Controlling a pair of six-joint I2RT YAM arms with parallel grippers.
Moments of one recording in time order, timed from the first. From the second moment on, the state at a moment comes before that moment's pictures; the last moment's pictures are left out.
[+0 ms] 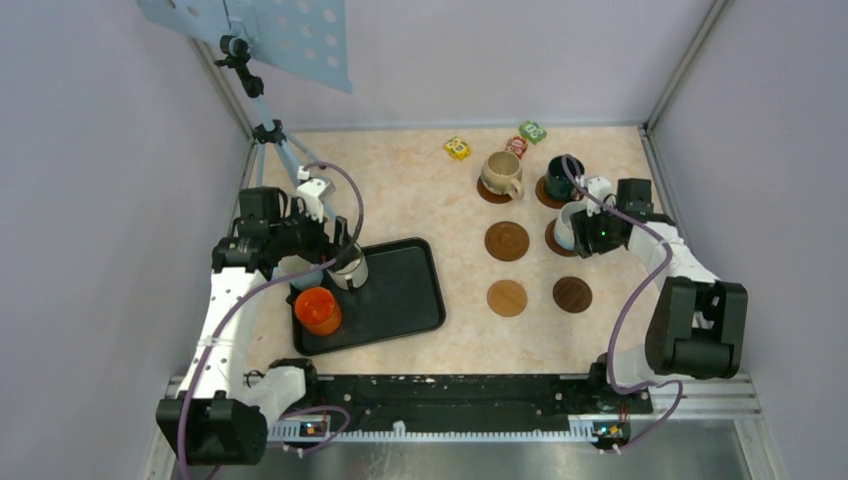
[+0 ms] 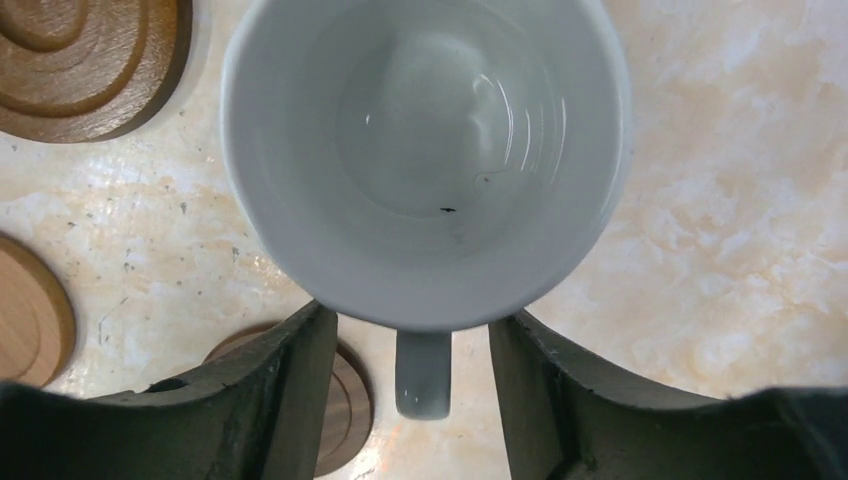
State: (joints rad) left arm 0.01 1.03 1.01 -0.77 0.61 0.23; right arm -0.12 1.43 0.88 -0.45 -0.26 -0.43
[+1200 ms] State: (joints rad) left arm 0.02 0.96 1.01 -0.70 0.01 -0.02; right arm 0.87 1.70 1.42 -0.44 -0.11 -0.07
